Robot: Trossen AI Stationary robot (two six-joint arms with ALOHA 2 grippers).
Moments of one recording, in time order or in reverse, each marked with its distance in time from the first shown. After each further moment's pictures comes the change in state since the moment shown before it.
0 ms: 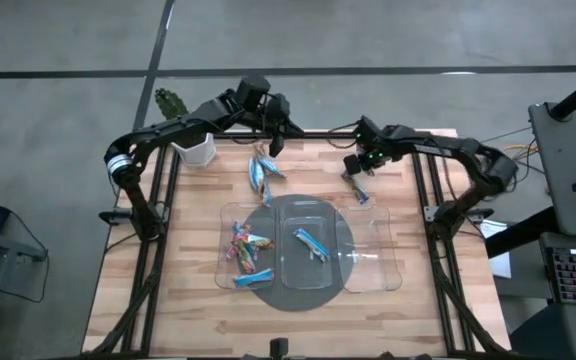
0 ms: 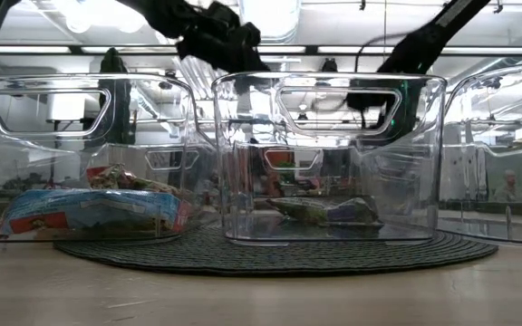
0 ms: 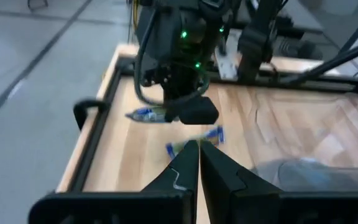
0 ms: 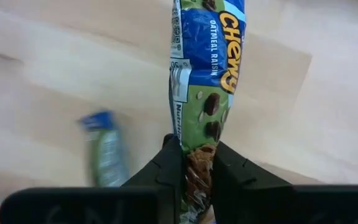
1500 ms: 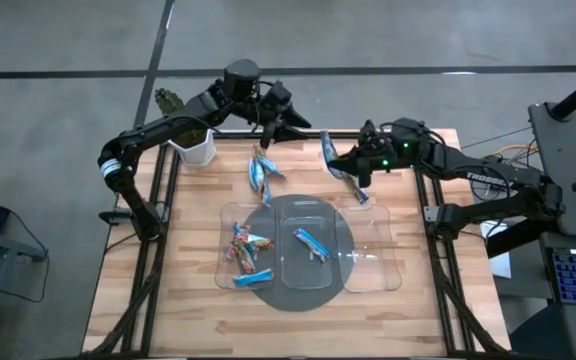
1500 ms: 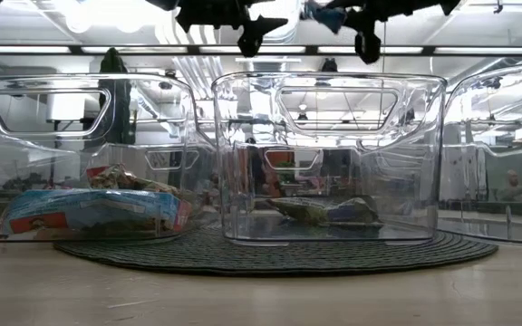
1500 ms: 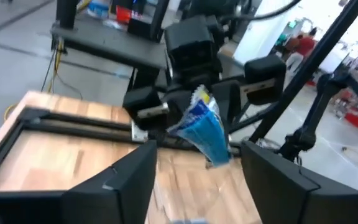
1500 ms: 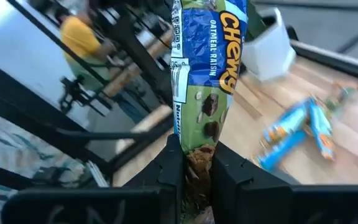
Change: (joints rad) left arm -0.044 -0.051 0.124 0.086 0.281 -0.380; right arm 0.366 -0.453 0.001 0.604 -0.415 0.113
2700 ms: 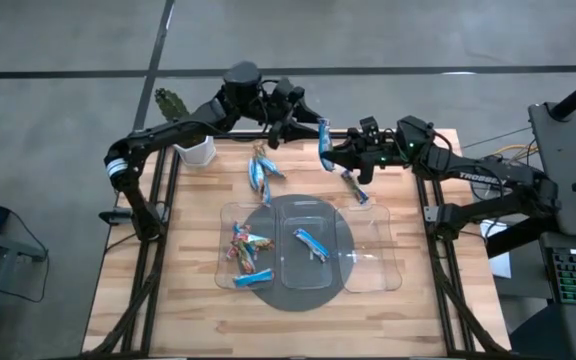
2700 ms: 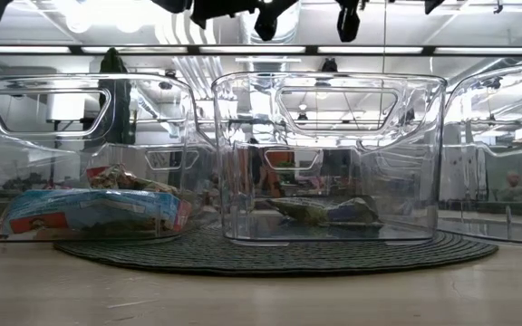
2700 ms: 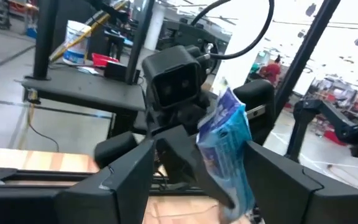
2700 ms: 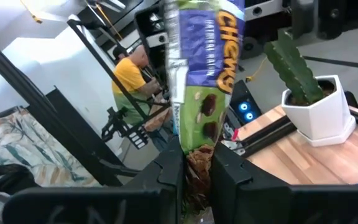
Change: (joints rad) left arm -0.059 0.043 0.000 0.326 0.002 -0.151; right arm 0.022 0.057 0.000 0.323 -0.030 0.011
